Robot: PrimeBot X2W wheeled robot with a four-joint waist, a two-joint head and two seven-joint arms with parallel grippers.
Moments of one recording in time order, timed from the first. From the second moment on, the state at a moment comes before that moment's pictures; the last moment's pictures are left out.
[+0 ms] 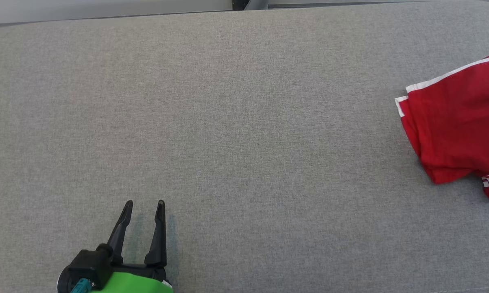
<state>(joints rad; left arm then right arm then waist) 0.05 0.05 -0.13 0.10 -0.29 -0.13 -0.26 -0.46 -0.75 0.04 0.13 0.70 0.13 0.75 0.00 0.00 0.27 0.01</state>
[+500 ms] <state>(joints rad) 0.04 0.05 -0.12 0.11 -0.26 -0.13 -0.26 -0.42 -0.84 -0.12 0.22 0.61 0.13 0.83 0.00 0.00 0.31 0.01</state>
